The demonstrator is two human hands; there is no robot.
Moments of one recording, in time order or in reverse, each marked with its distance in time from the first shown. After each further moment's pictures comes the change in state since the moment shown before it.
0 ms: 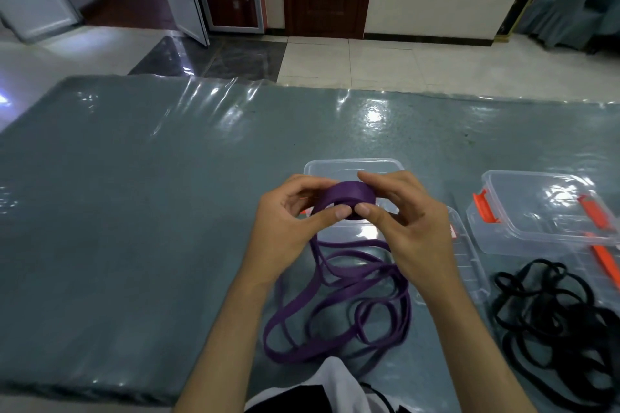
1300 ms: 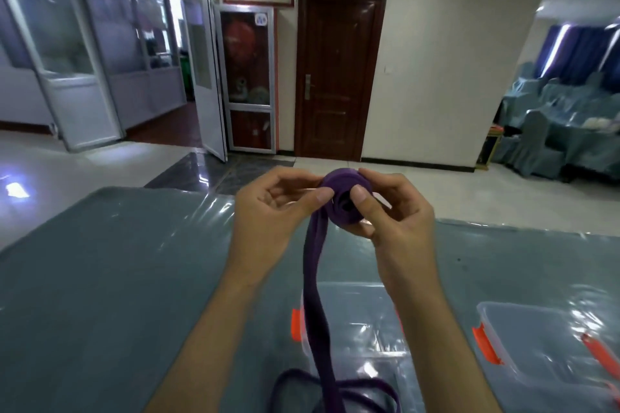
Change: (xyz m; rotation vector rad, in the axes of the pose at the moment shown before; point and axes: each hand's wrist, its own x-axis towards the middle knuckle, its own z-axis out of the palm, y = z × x) left_hand 0.090 0.150 -0.003 -0.014 0.111 0.448; right_hand 0.130 -0.118 0.007 0.477 0.098 -0.111
